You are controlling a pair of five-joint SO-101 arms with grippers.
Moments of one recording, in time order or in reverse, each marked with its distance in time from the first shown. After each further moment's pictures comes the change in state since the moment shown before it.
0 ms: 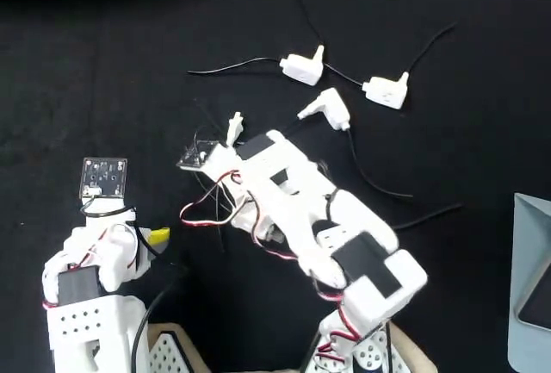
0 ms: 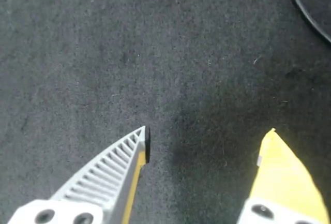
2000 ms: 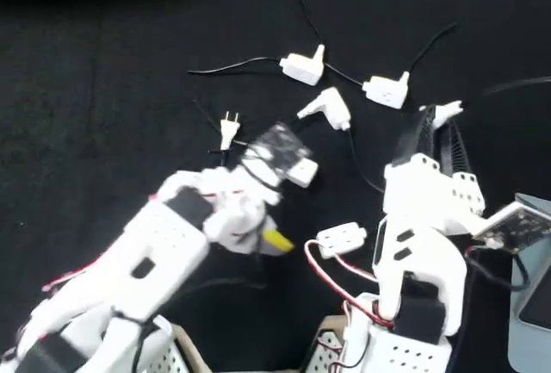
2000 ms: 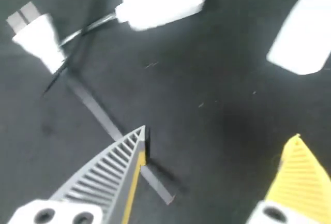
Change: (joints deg) left arm 49.1 50.6 -34.9 -12.8 -0.3; right arm 48.9 -106.7 52.0 -44.7 -53.9
